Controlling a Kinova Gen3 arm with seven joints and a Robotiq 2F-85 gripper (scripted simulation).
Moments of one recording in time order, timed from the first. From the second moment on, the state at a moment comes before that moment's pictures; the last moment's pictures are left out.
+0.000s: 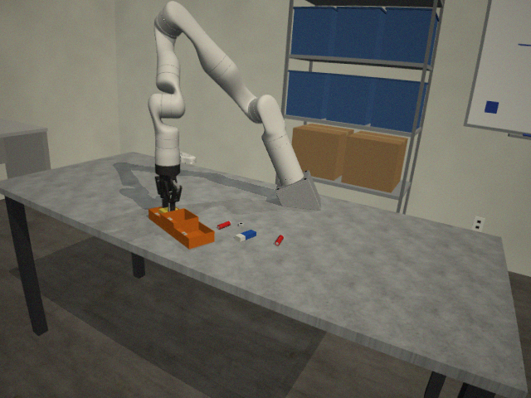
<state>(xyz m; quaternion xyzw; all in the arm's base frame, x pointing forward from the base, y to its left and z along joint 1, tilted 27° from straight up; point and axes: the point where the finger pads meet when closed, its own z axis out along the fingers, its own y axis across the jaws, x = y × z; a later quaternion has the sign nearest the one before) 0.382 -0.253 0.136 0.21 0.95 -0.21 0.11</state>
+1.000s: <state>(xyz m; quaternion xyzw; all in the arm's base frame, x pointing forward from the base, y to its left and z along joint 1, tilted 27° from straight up) 0.380 -0.247 0.144 0.21 0.95 -0.20 0.11</state>
